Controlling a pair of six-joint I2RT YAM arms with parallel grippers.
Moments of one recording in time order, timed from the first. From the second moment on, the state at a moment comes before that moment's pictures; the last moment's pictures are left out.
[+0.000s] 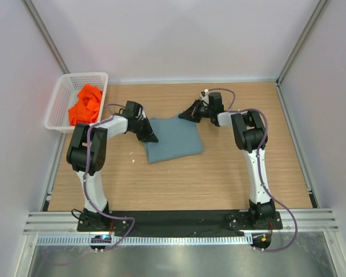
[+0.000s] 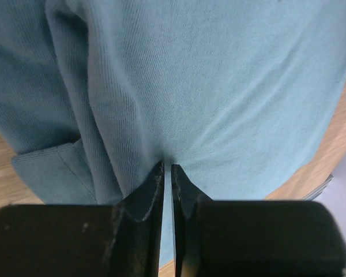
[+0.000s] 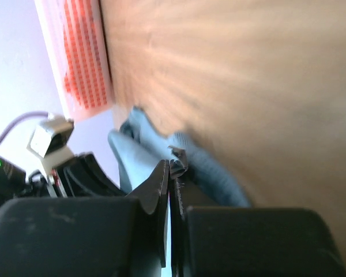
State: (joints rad) left arm -0.27 1.96 1.23 -0.35 0.44 -0.63; right arm 0.25 2.46 1.58 0.37 -0.81 1.01
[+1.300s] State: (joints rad) left arm -0.26 1.22 1.10 -0.85 0.36 -0.55; right arm 0.20 2.38 1.91 -0.62 -0.75 0.06
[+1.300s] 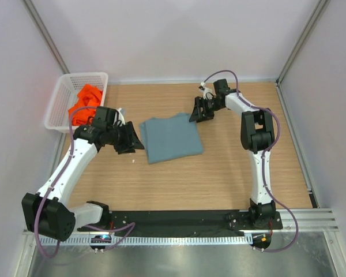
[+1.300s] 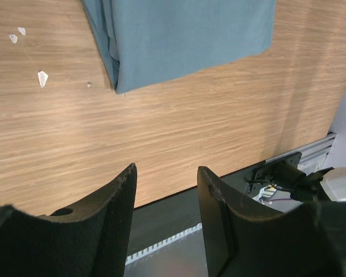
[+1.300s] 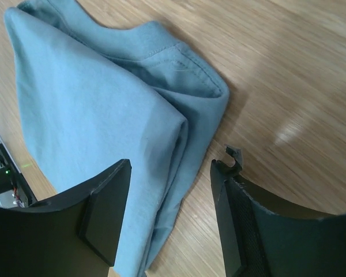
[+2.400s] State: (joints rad) left arm -0.26 1.15 0.93 -0.87 0.36 -0.57; right arm 0.16 2.24 2.09 -0.96 0.07 -0.10
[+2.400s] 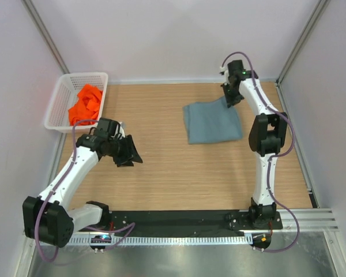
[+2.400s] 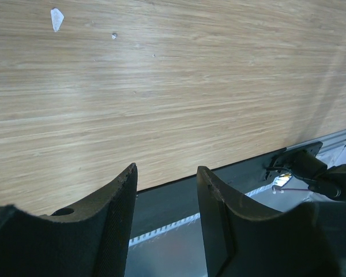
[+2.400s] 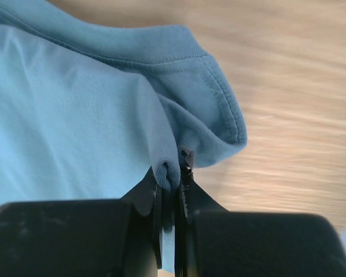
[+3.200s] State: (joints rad) left arm -0.27 1.38 0.93 -0.81 0.34 -0.49; right arm -0.15 2.56 2.46 -0.65 0.18 -0.42
